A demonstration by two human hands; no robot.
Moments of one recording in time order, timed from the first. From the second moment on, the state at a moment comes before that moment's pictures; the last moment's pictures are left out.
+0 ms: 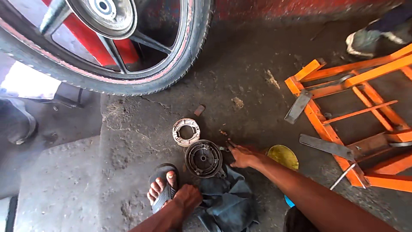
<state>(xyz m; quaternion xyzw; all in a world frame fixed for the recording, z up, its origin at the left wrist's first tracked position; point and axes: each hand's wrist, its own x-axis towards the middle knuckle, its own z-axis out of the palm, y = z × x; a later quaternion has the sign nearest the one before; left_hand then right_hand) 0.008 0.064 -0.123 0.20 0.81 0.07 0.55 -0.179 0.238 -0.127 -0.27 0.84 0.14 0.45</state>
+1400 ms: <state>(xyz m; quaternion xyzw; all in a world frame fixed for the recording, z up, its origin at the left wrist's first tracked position) 0.048 0.007 -0.191 0.04 0.95 0.31 -0.04 -0.198 0.353 -0.063 0.26 0.85 -0.30 0.33</state>
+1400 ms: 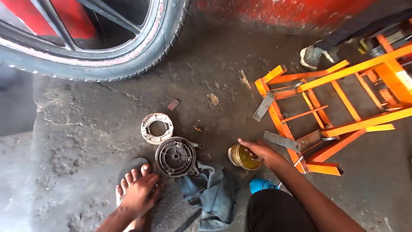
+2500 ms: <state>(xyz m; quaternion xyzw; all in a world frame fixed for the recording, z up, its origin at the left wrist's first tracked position) 0.048 0.013 -0.186 0.03 0.96 0.28 -0.05 -0.189 0.342 -0.094 0.34 0.86 -0.28 0.27</state>
